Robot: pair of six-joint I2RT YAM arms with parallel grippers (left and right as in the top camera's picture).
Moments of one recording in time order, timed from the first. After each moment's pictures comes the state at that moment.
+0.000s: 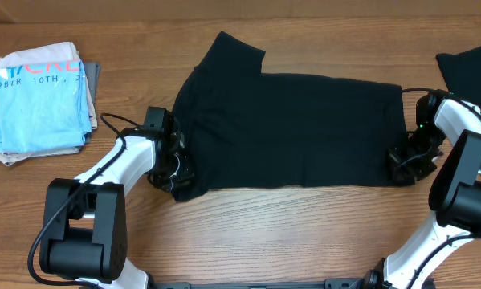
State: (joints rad) left arm -0.13 1.76 0.94 -0.74 0.31 -0.36; right arm -0.35 2.06 1.35 -1.23 0.01 0.69
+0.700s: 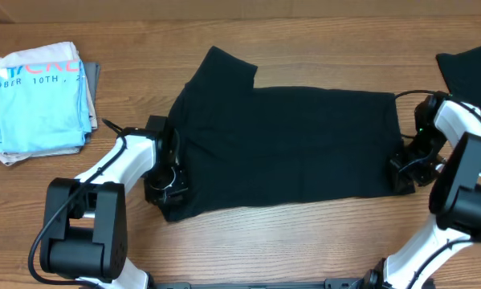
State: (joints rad) left arm -0.13 1.76 0.96 -0.98 0.20 -0.36; right arm -0.35 2.01 1.33 -1.31 0.06 0.76
